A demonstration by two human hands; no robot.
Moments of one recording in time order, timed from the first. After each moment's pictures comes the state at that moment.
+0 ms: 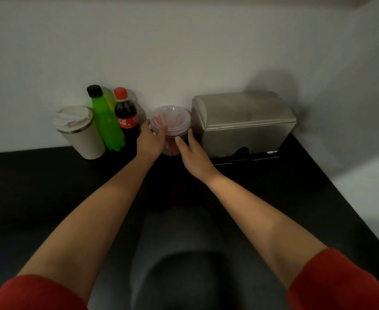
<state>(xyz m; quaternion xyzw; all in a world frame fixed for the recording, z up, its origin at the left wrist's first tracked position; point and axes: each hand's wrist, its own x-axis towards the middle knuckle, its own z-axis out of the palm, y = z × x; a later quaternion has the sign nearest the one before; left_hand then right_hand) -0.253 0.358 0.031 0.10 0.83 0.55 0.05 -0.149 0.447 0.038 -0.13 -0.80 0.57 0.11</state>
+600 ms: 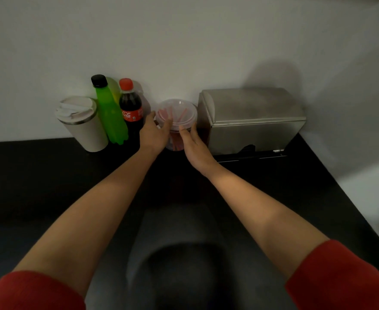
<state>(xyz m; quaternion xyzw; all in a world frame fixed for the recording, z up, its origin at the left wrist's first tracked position) -0.257 0.354 0.034 0.11 0.83 0.55 0.04 -0.163 0.440 0.043 -0.14 -0.77 0.62 0.09</state>
